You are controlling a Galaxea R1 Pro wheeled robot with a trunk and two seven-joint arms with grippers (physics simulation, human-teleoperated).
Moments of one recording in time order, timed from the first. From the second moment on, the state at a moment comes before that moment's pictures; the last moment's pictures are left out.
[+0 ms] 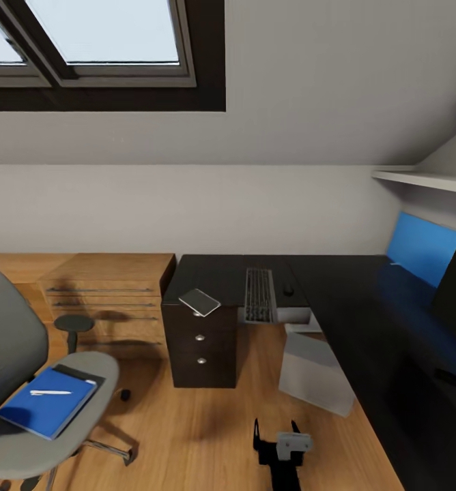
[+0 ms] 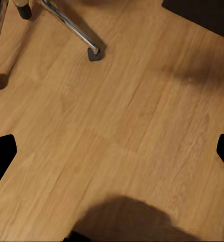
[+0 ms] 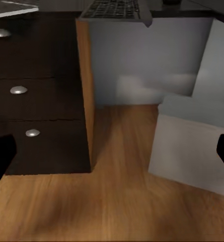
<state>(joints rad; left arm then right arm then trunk) 0.00 0.01 0.23 -0.58 0.25 -0.18 -0.02 -0.29 0.14 0.50 -0.41 -0.14 -0.70 -0.45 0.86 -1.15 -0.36</state>
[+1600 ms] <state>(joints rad) 0.13 -0.15 0.26 -1.62 0.22 0.42 -0.24 -0.30 0.01 0.49 -1.00 -1.08 -0.40 0.00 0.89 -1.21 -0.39</state>
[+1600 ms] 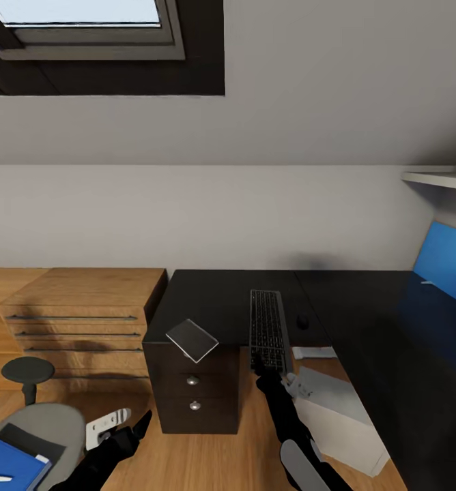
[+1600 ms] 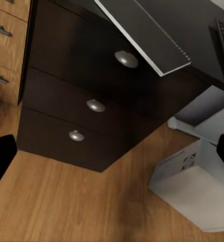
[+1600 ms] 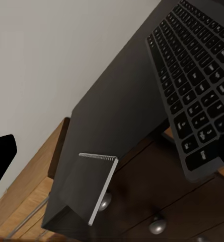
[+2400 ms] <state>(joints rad) 0.12 -0.15 0.35 -1.61 0.32 0.69 -0.24 -0.30 0.03 0.50 -0.96 -1.09 -0.40 -0.01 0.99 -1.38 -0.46</state>
